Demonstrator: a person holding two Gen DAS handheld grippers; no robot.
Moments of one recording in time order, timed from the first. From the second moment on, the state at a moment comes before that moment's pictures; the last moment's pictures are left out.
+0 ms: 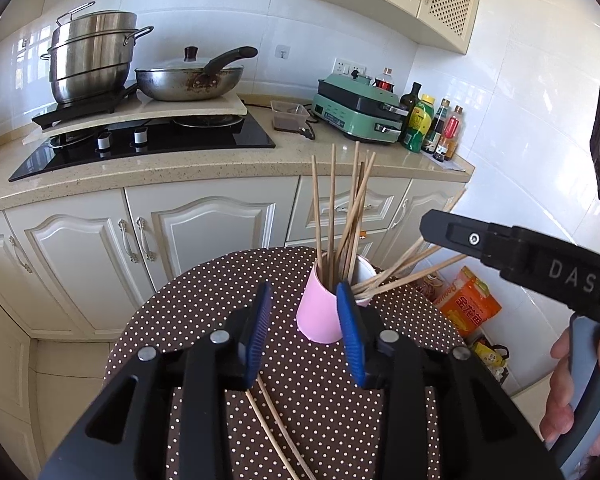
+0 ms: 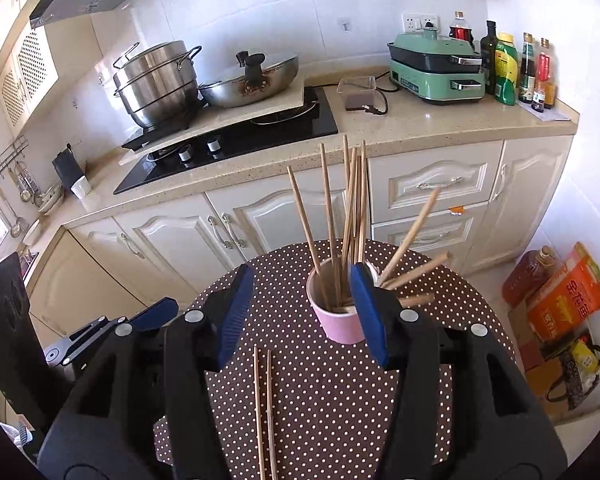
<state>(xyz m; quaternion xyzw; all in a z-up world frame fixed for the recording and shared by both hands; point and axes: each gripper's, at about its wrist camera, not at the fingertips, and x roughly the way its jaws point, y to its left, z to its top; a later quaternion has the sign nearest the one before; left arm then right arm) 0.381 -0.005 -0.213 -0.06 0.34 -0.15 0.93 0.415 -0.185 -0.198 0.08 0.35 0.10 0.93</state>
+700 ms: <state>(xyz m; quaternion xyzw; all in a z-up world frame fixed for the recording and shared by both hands) 0.384 0.009 -0.319 -0.03 0.52 -0.09 0.85 0.390 -0.159 -0.292 0.05 0.45 0.11 0.88</state>
